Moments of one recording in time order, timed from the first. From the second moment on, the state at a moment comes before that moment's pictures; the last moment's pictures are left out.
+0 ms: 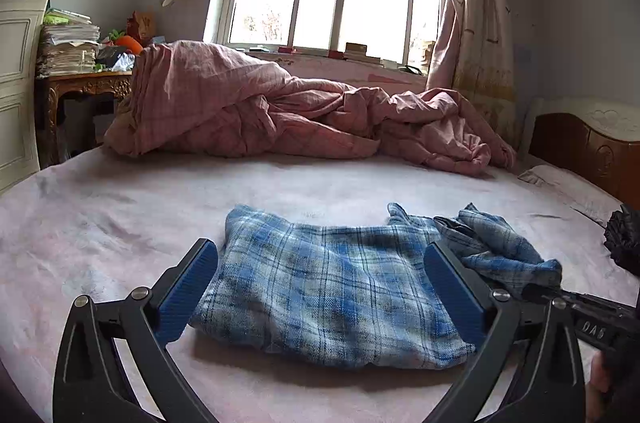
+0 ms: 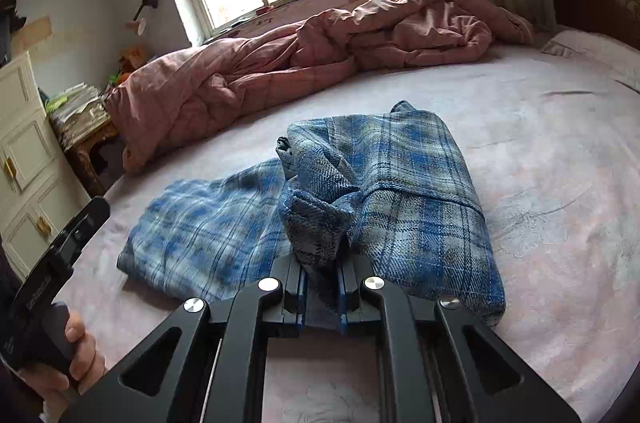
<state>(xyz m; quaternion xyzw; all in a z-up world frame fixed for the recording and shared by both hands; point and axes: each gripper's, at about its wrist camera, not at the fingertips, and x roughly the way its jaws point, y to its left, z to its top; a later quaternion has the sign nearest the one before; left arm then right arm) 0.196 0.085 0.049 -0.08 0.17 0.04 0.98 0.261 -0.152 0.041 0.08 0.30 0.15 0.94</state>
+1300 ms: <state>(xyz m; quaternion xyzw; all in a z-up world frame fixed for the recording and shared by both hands) 0.192 0.130 0.079 -0.07 0.19 0.07 0.98 0.293 -0.156 0.029 0.00 0.36 0.05 0.93</state>
